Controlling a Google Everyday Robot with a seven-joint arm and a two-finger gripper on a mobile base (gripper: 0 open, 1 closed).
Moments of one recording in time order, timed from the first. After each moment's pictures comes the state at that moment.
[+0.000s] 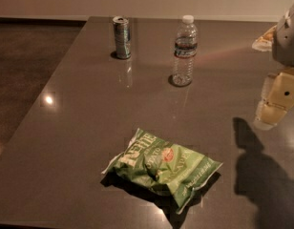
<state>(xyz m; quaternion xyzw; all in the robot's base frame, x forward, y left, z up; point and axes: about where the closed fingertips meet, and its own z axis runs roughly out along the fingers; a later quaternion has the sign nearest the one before) 0.438 -0.217 0.976 -0.60 0.78 -0.03 0.16</state>
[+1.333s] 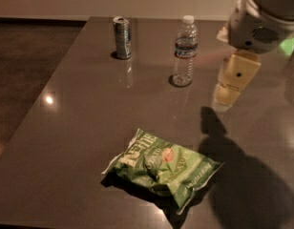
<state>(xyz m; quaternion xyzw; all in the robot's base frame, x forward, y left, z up) 0.471 -0.157 0.982 -0.61 0.77 -0.01 0.17</state>
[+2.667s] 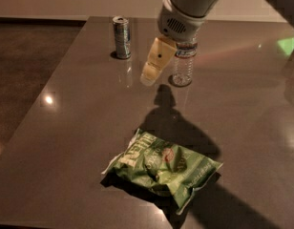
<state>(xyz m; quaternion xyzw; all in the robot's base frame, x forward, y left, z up) 0.563 -0.043 0.967 -0.55 0.80 0.02 0.23</state>
